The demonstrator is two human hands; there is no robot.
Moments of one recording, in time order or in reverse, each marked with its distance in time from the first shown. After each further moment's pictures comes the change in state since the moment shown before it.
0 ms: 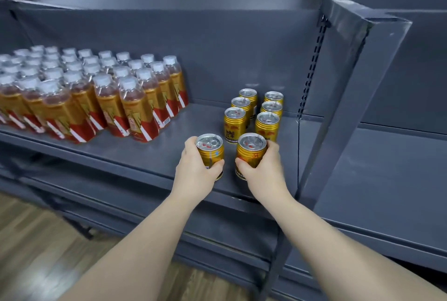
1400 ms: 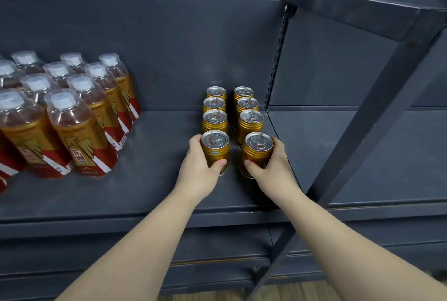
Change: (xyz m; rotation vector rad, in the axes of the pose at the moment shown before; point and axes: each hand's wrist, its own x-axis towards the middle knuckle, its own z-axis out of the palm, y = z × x) left_hand 0.087 -0.023 0.020 -0.170 -0.411 0.182; right_hand 0.021 0.004 0.020 -0.071 0.264 0.154
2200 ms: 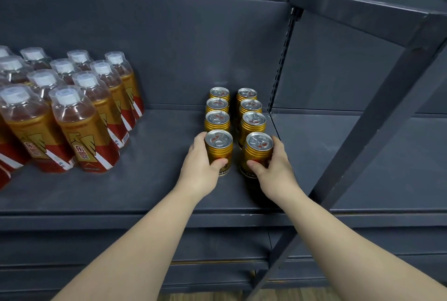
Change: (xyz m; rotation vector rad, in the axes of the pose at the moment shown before) left_hand 0.003 0.006 0.003 0.016 0.013 -0.001; right_hand 0.008 0.001 -0.002 -0.027 -0.040 -0.006
